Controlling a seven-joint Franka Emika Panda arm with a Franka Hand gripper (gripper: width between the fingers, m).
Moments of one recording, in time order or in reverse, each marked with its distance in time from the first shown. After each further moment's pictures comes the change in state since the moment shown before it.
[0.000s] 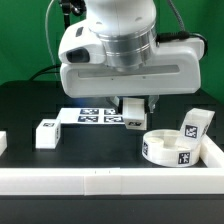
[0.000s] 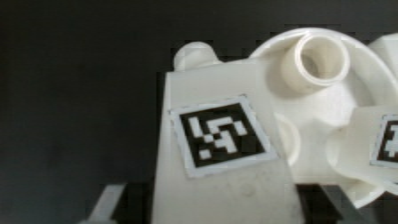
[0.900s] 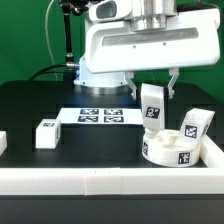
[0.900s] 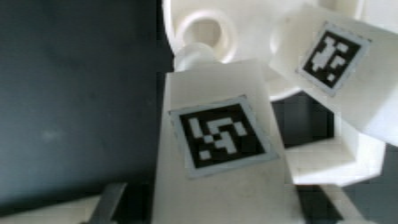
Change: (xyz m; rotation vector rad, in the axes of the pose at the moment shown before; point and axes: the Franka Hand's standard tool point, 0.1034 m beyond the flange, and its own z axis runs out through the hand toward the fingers) arm -0.018 -0.027 -0.018 0.022 0.642 -0.024
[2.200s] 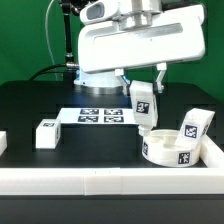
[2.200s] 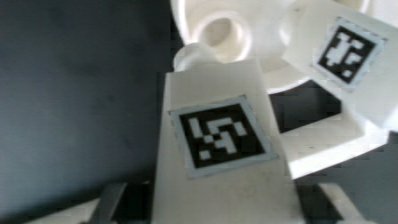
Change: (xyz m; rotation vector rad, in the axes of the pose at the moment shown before) arm -0.011 0.014 -0.003 0.040 0.048 0.078
